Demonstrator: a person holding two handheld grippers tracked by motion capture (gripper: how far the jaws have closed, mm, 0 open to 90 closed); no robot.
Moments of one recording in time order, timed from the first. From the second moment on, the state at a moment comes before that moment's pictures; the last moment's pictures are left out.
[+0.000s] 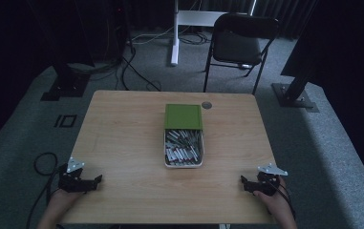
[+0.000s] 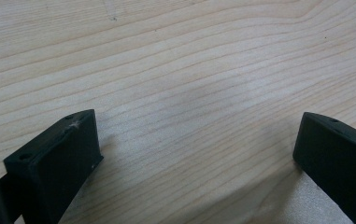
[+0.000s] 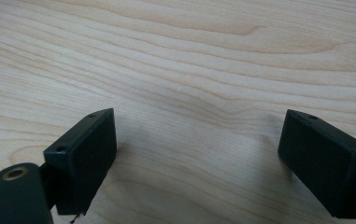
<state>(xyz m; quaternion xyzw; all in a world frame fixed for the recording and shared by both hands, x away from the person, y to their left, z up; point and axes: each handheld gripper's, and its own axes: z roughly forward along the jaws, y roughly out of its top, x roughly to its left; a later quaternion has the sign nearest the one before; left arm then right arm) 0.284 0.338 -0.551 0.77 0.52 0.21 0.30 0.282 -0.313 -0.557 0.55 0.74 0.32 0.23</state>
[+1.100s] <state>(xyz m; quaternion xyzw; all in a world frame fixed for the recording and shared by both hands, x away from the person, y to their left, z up) 0.284 0.338 -0.551 0.77 0.52 0.21 0.30 0.305 -0.292 -0.506 0.54 0.71 0.37 0.27</state>
